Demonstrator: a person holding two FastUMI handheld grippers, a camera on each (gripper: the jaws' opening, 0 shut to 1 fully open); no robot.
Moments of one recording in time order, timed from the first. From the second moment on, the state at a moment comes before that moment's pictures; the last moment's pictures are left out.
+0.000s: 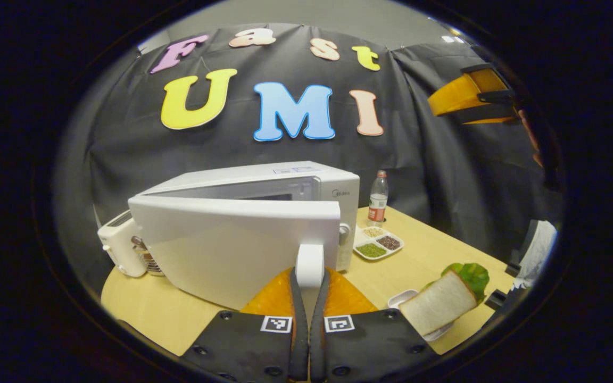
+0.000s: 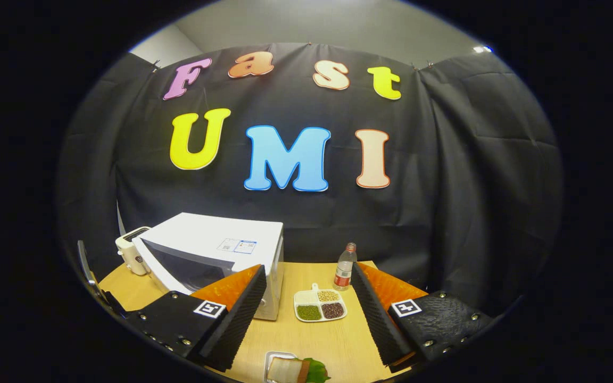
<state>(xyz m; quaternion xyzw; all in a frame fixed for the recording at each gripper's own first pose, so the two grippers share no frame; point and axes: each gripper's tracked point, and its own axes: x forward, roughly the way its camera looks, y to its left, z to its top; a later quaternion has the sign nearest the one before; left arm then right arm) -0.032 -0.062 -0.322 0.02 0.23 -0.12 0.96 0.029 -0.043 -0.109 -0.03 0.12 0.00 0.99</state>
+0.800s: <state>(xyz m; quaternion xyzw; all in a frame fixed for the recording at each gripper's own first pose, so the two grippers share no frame) -0.171 0.107 -0.302 0.08 0.26 -0.11 0.96 -0.018 0.074 -0.113 -0.02 0.12 0.05 0.99</state>
